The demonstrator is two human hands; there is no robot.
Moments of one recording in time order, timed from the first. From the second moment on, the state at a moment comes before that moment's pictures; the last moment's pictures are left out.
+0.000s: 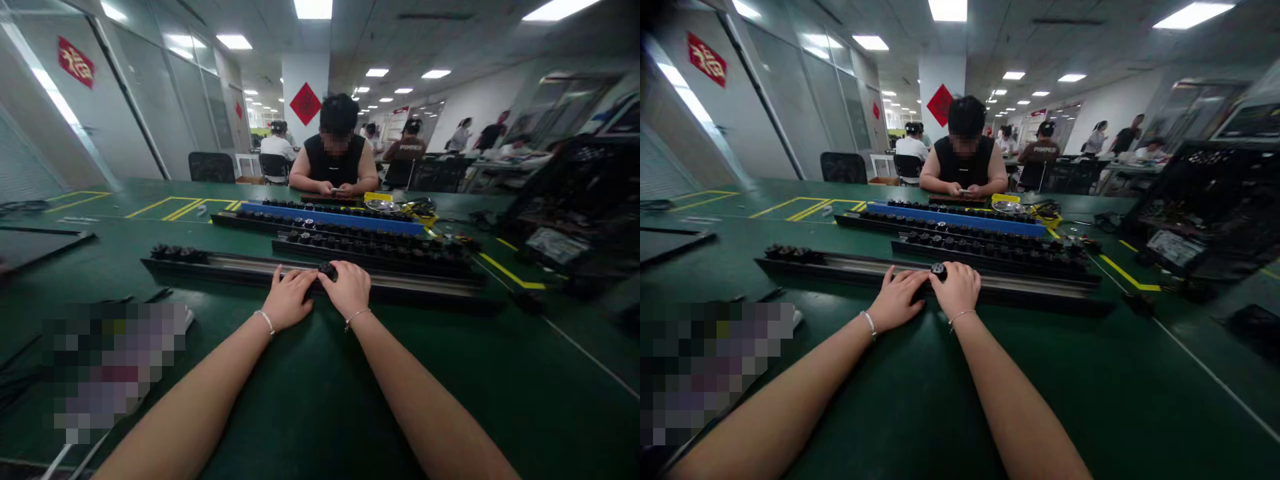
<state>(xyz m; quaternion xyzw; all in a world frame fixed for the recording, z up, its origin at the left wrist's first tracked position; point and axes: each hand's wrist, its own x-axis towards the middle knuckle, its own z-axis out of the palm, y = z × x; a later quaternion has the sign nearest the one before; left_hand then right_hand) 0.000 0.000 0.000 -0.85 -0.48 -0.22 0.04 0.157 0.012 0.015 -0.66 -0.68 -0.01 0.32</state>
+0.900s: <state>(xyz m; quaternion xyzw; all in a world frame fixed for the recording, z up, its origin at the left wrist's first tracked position) -0.012 0.004 0.002 -0.81 -0.50 -0.29 0.07 0.166 0.008 0.013 -0.66 -0.67 -0.04 0.33</state>
